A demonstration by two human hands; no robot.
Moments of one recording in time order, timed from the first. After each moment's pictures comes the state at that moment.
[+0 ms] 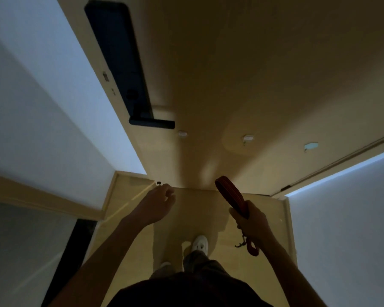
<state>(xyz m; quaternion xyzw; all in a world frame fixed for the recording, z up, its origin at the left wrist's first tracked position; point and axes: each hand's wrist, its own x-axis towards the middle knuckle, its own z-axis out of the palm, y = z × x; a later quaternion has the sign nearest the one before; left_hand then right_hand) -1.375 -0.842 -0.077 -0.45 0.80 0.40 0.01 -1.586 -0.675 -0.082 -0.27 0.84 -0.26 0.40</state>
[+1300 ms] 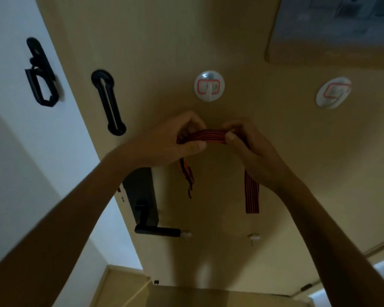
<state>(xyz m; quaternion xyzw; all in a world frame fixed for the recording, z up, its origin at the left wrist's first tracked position) -1.474 -1.027 0.244 -0.17 0.89 0.37 -0.20 -1.648 -0.912 0.216 -0.62 0.59 -0.50 0.13</state>
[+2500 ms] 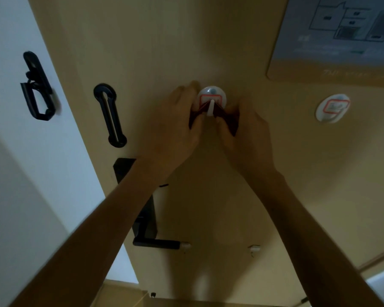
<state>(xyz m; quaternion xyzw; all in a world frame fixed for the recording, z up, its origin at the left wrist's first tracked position) -1.513 -1.038 0.252 -0.25 0.83 0.09 -0.49 -1.630 -0.958 0.246 -0.54 0.69 -0.47 -0.14</state>
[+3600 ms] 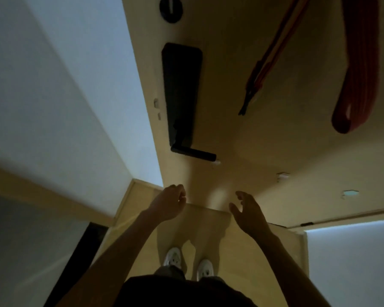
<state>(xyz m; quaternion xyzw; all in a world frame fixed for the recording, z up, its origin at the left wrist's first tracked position) -1.350 -0.953 -0.086 -0.46 0.81 0.37 0.00 -1.561 -0.832 -0.086 -0.44 0.83 -0.17 0.30</state>
